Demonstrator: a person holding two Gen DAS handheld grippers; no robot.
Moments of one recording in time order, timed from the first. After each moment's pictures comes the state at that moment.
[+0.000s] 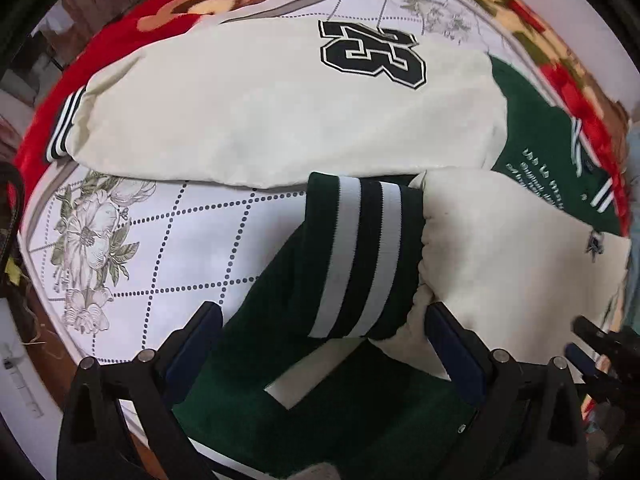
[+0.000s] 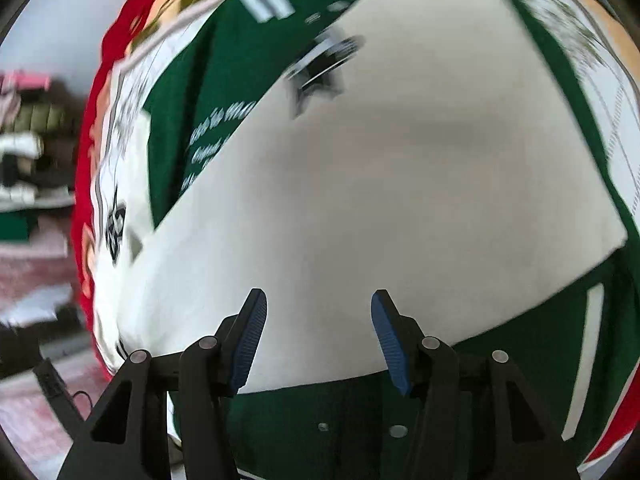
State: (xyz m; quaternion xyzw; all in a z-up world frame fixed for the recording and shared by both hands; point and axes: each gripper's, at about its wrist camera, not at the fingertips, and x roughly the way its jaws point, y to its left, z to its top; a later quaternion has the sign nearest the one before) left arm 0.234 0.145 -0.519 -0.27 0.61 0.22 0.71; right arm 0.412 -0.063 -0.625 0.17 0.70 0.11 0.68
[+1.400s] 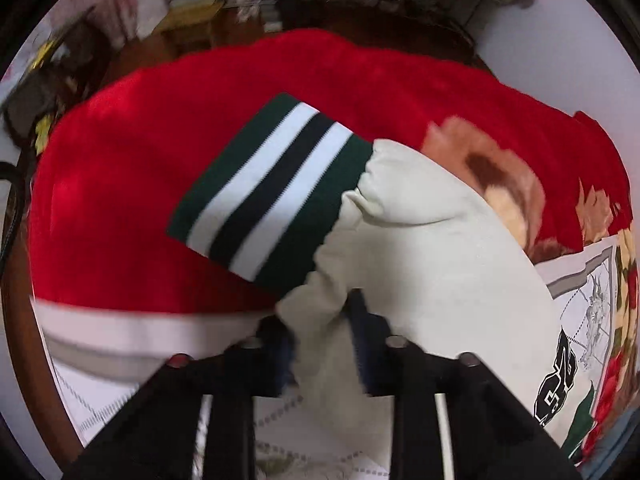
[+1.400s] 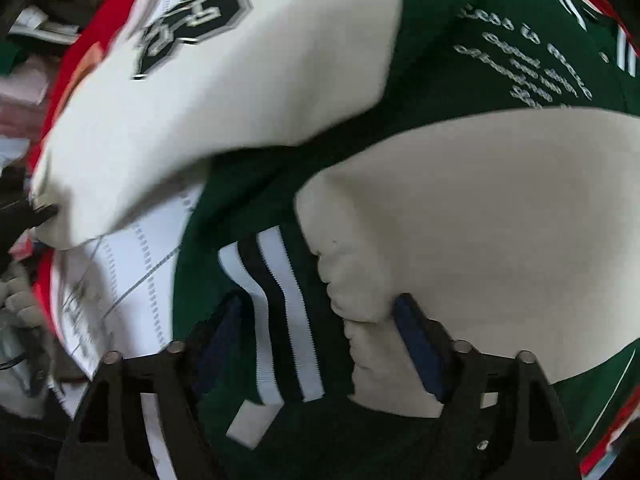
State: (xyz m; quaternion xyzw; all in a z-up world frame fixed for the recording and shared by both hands) left arm 0.190 0.434 -0.557 -0.42 0.44 0.45 0.65; right arm 0.346 0.146 -0.650 -0.05 0.73 0.17 0.66
